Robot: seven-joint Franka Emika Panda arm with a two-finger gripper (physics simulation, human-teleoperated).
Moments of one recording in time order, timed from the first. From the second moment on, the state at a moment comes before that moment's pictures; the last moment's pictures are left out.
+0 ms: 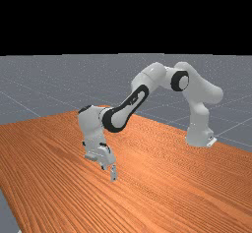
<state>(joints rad) -0.03 0.96 -0.13 -1.24 0.36 1.97 0.54</state>
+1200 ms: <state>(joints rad) -0.14 0.84 -0.19 -1.28 0.37 1.99 0.51</state>
